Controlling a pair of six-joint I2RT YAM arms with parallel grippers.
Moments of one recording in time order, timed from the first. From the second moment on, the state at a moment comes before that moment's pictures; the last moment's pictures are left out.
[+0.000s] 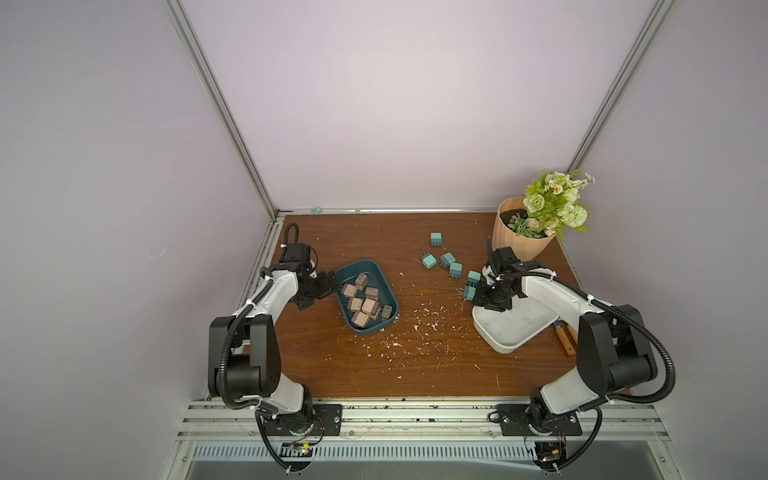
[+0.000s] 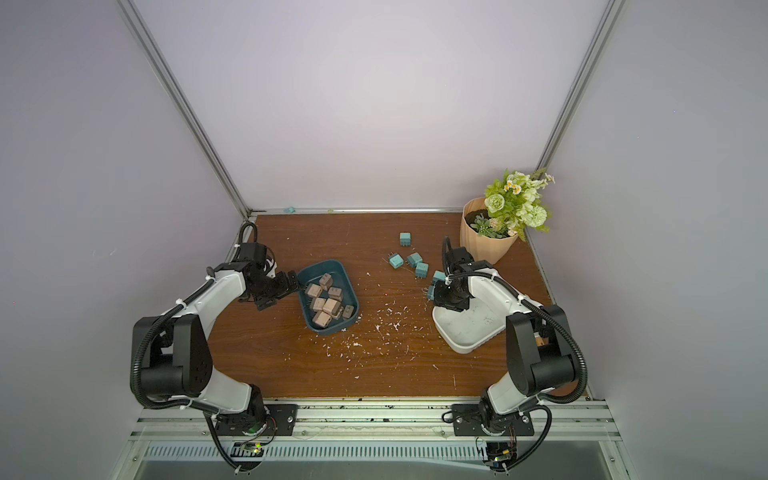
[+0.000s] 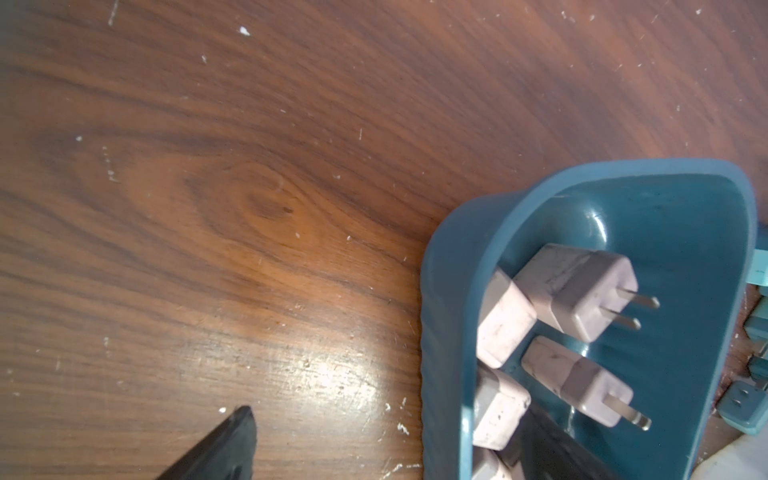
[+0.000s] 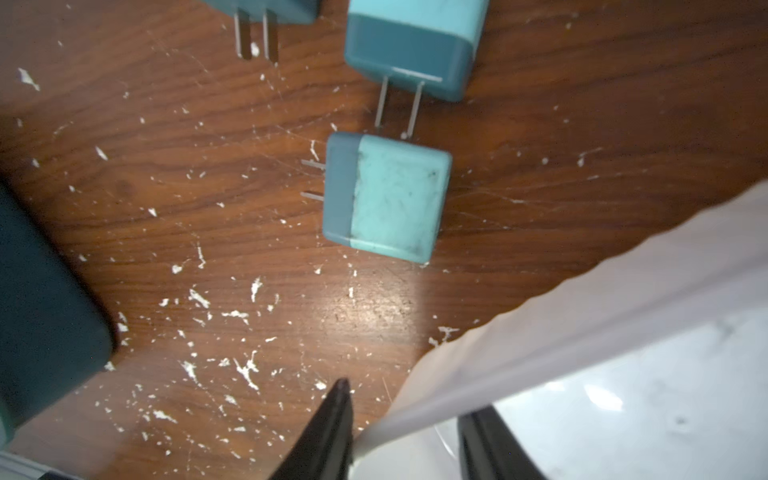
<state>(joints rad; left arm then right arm) 0.06 1.52 1.00 -0.69 0.25 -0.41 0.26 1.57 1.03 -0.77 -0.21 0.44</state>
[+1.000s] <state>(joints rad) 0.05 1.52 0.97 -0.68 0.25 -0.41 0.46 1.32 1.18 -0.95 -0.13 0.45</state>
